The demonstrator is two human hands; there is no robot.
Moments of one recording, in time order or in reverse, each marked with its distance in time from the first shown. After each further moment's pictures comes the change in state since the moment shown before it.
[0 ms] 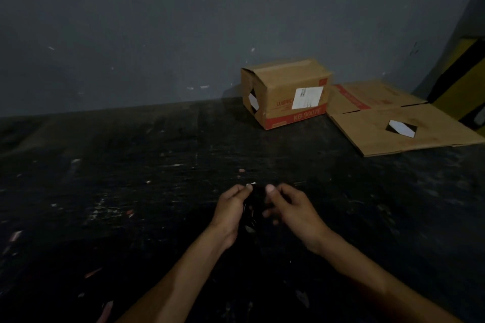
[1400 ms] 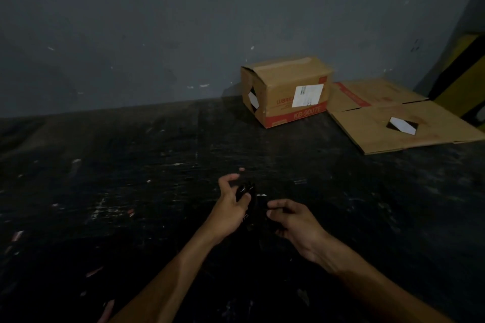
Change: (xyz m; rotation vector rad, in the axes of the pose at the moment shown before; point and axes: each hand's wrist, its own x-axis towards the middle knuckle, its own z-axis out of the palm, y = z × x) left_hand 0.006 -0.004 -0.014 0.466 -0.055 0.250; right_hand 0.003 0.031 0.001 0.338 0.026 0.300
